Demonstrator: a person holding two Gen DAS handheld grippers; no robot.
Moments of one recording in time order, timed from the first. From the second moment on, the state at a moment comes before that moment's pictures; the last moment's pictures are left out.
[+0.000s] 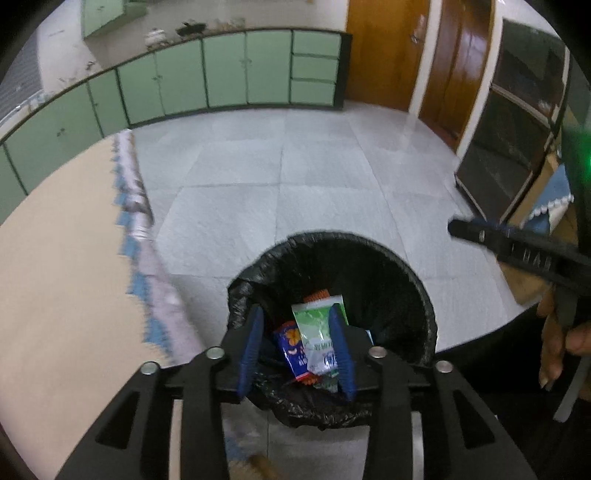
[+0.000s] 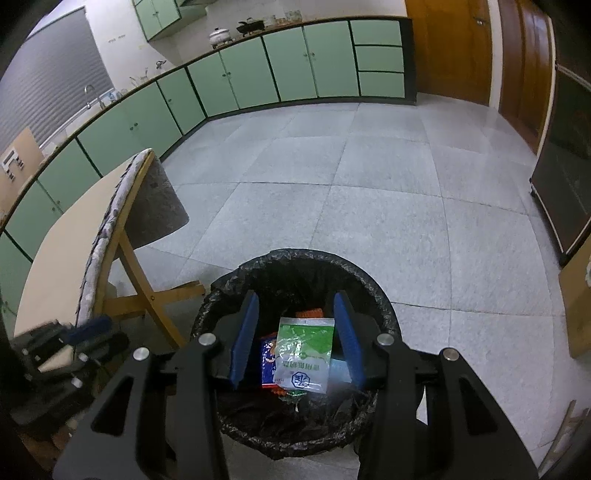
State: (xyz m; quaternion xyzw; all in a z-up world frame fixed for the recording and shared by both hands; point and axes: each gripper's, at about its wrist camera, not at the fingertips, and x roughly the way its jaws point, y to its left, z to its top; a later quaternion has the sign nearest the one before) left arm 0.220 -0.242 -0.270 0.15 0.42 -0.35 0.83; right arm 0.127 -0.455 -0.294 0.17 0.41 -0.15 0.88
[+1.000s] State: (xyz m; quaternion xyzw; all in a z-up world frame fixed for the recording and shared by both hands) left arm 0.093 -0.076 -0.085 0.05 0.28 -0.20 0.94; right arm 0.019 -0.291 -0.101 0.05 0.30 -0.22 0.93
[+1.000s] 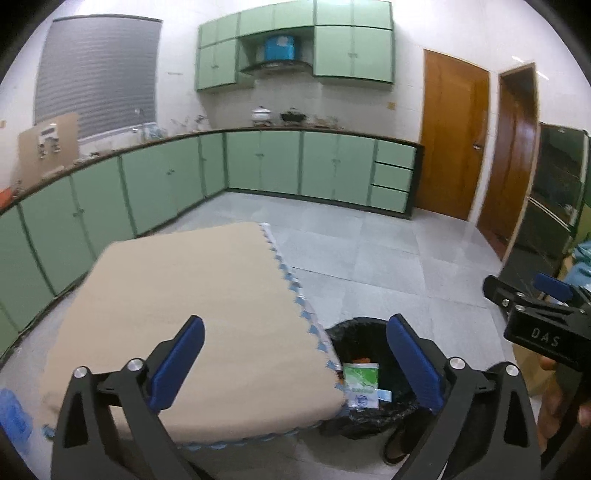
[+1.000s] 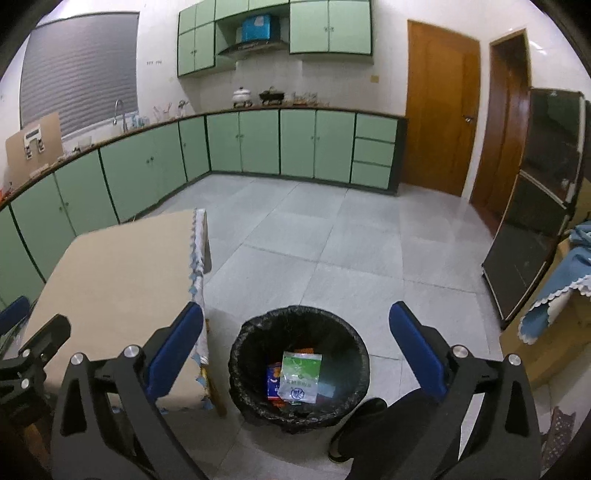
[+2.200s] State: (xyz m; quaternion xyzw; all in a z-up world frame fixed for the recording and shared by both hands) left arm 0.017 0.006 -0.010 0.01 0.21 -0.05 0.98; right arm -0.042 -0.248 -0.047 0.02 0.18 -0.22 0.96
